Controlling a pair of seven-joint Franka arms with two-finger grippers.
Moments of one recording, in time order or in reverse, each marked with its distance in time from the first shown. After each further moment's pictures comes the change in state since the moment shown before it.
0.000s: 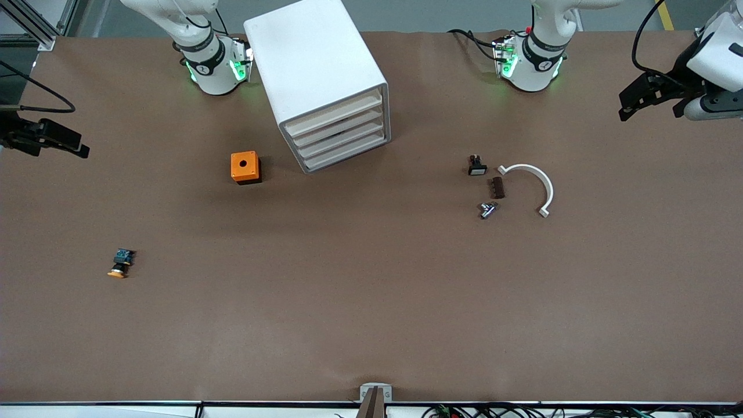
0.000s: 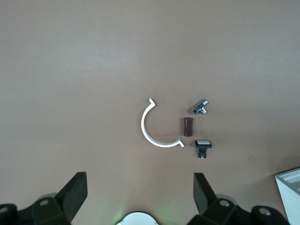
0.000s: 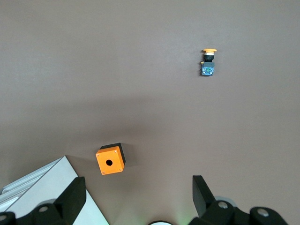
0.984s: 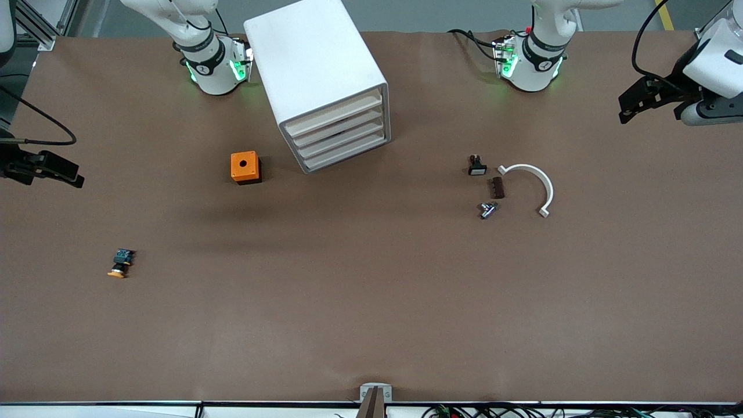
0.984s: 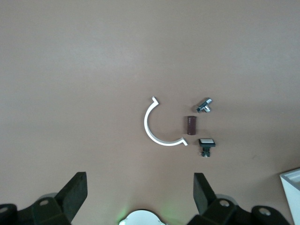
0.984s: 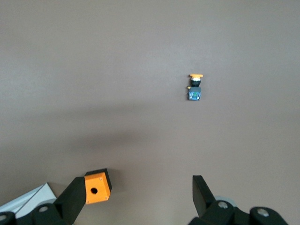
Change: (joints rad) left arm 0.001 0.015 -0.007 0.014 0.004 -0.019 0.000; right arm -0.008 0.075 0.003 0.025 -0.057 0.104 -0.010
